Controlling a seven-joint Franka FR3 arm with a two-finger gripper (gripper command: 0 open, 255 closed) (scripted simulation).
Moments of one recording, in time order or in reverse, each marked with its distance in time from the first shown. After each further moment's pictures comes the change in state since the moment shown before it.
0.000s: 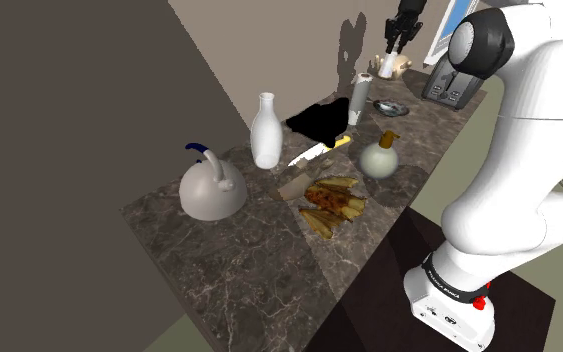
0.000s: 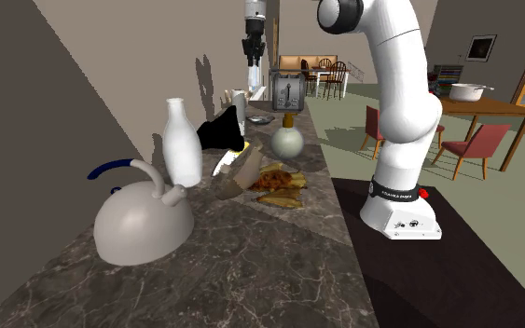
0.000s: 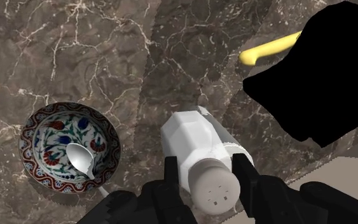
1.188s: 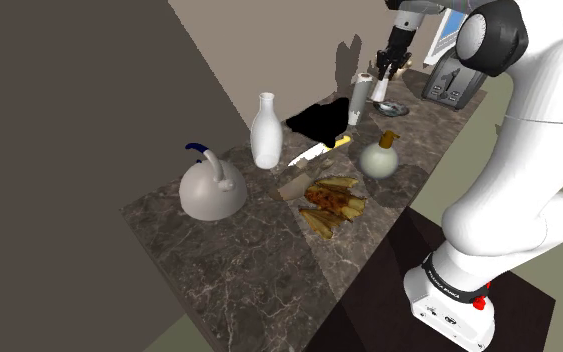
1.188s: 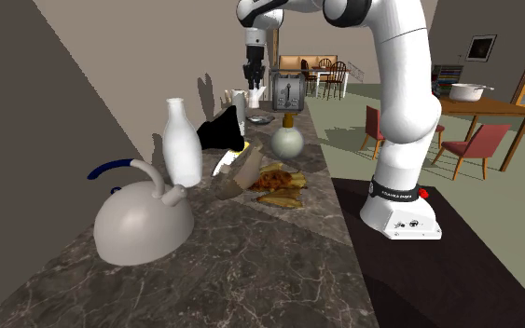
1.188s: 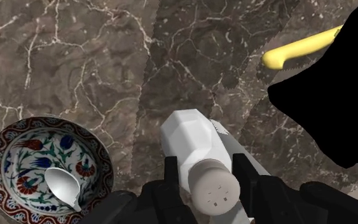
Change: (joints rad) arm 0.031 -0.069 0.000 -0.353 -0.013 0.283 -0.022
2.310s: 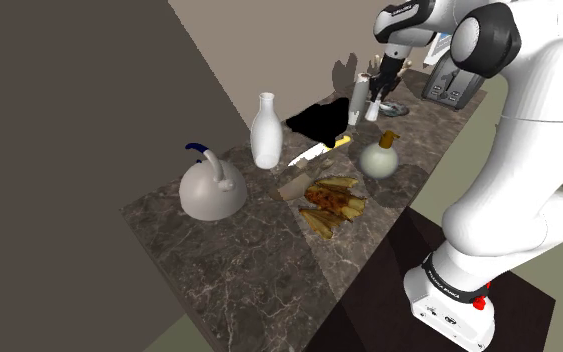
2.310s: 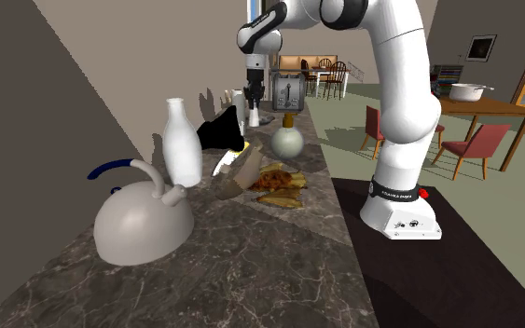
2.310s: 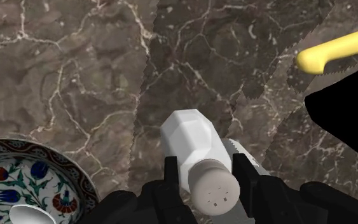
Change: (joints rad) arm 0.008 0.030 0.007 -0.183 0.015 0.212 -0.022
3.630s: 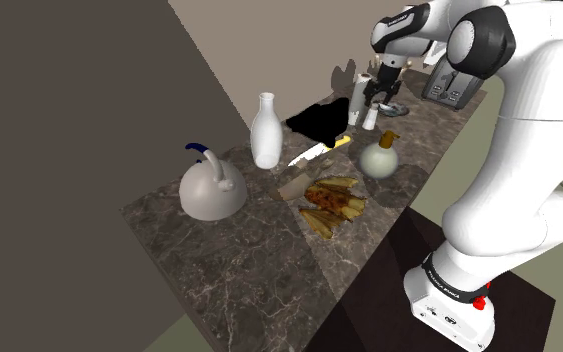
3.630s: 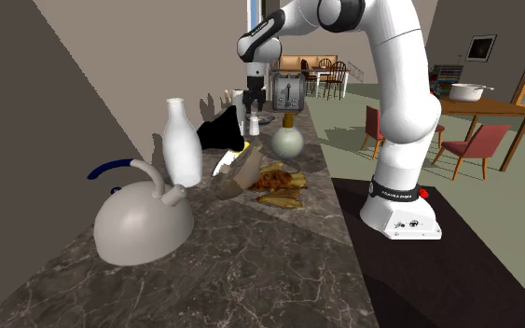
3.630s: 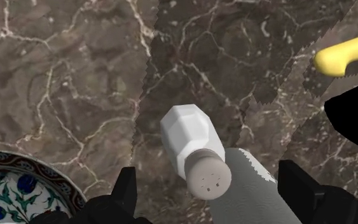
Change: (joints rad) arm -0.001 0.024 0.004 -0.042 0.009 0.066 -0.011
